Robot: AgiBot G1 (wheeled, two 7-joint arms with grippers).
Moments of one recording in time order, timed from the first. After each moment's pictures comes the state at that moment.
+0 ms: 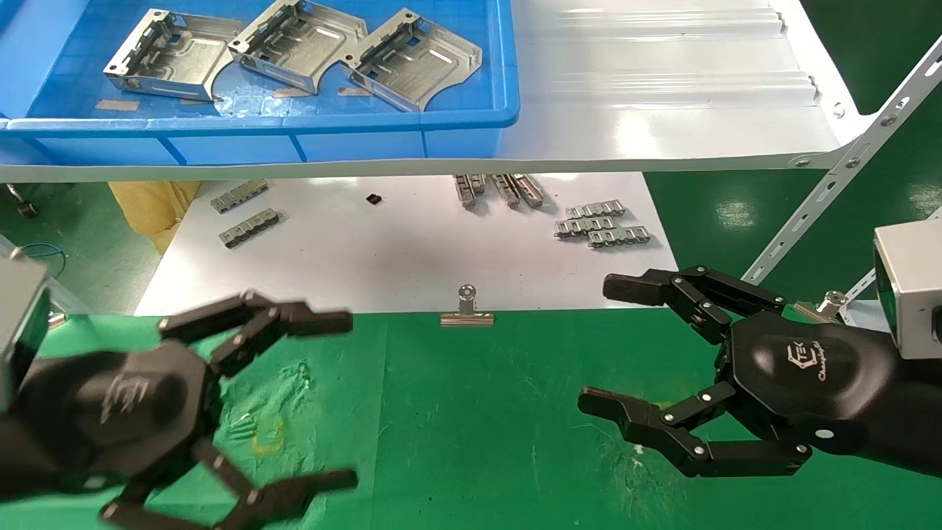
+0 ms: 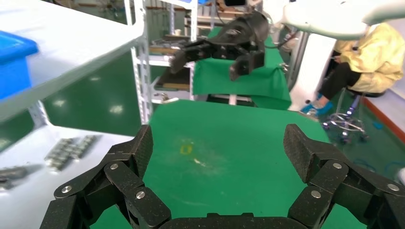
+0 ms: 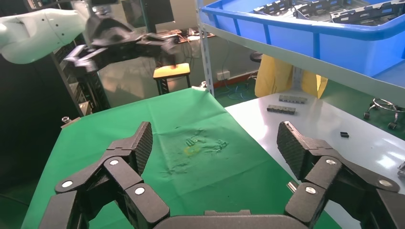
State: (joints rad) left arm -1.14 0.68 0.31 -1.24 0.78 1.45 -0.19; right arm 1.04 -0.54 -0.38 1.19 -0.61 -1.39 0.11
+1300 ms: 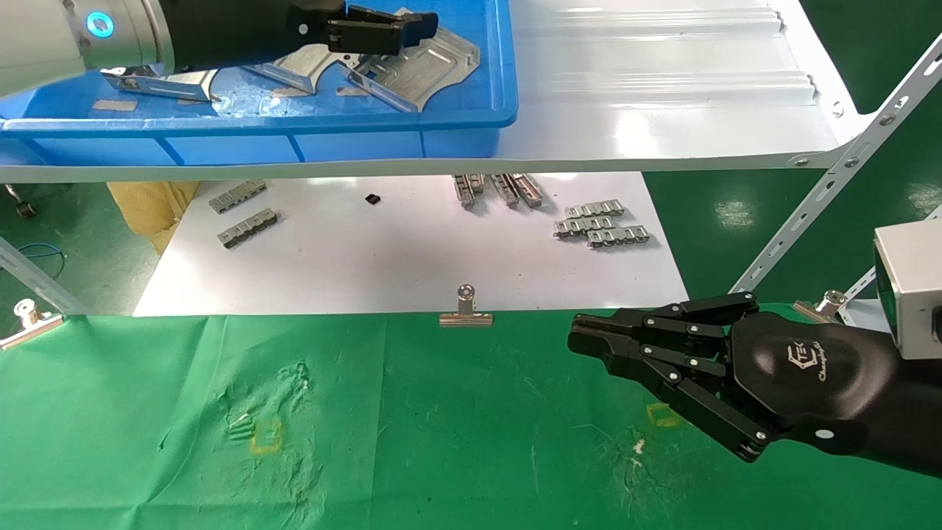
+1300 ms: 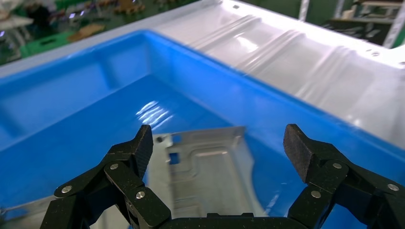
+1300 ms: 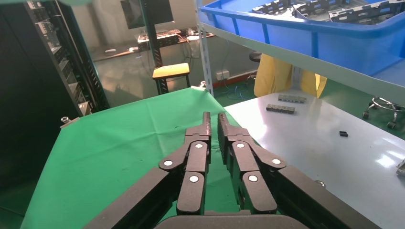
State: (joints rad) left arm -1.94 1.17 0.55 -0.37 1.28 1.09 -0.20; right arm 1.04 -0.54 -0.38 1.19 -0.61 -1.39 0.11
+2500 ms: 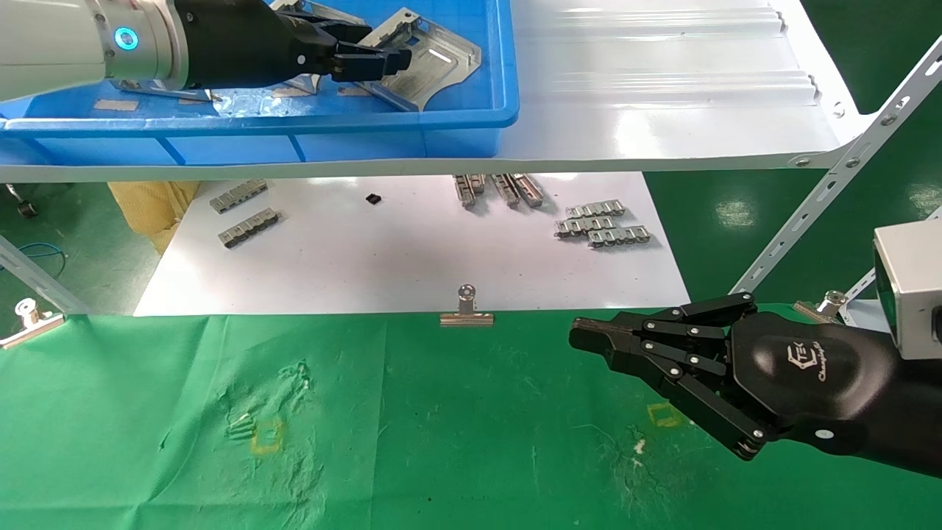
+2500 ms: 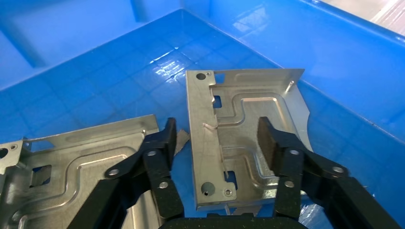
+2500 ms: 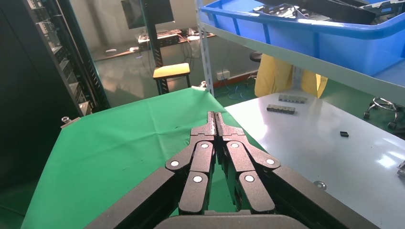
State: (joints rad) left arm -2.09 1.29 0.61 -0.02 1.38 1.03 -0.12; right arm 1.04 -0.54 -0.38 1.19 -0.61 -1.39 0.11
